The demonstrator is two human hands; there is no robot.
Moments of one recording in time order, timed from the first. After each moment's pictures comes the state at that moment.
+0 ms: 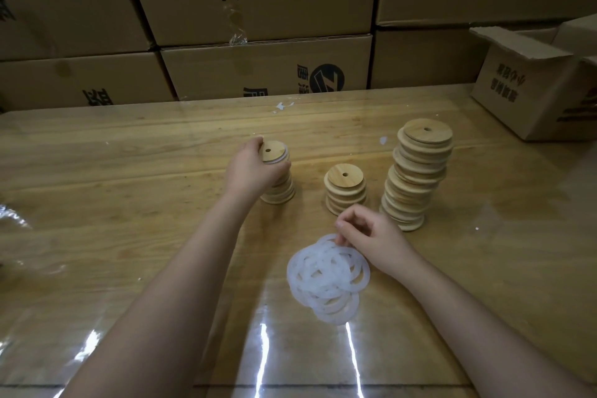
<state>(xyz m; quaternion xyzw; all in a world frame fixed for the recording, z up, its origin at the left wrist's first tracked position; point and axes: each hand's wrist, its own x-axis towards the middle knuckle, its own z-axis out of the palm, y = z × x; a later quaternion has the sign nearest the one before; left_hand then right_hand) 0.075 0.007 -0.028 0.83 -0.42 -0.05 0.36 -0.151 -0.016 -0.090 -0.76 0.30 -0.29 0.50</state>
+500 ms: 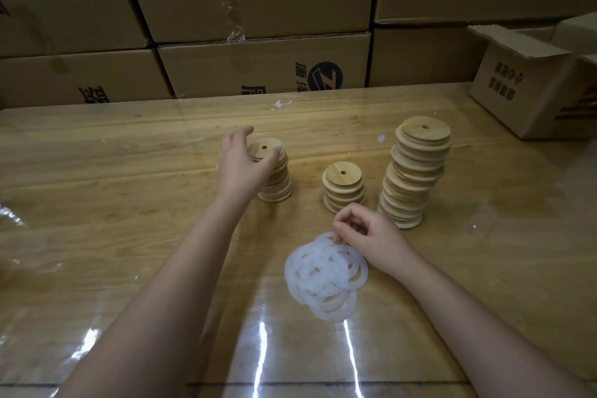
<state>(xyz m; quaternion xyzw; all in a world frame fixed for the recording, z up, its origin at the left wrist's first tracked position) 0.071 0.020 -0.026 0.79 -0.42 -0.01 0.44 -0.151 -0.017 -0.091 -0.78 0.30 -0.28 0.48</state>
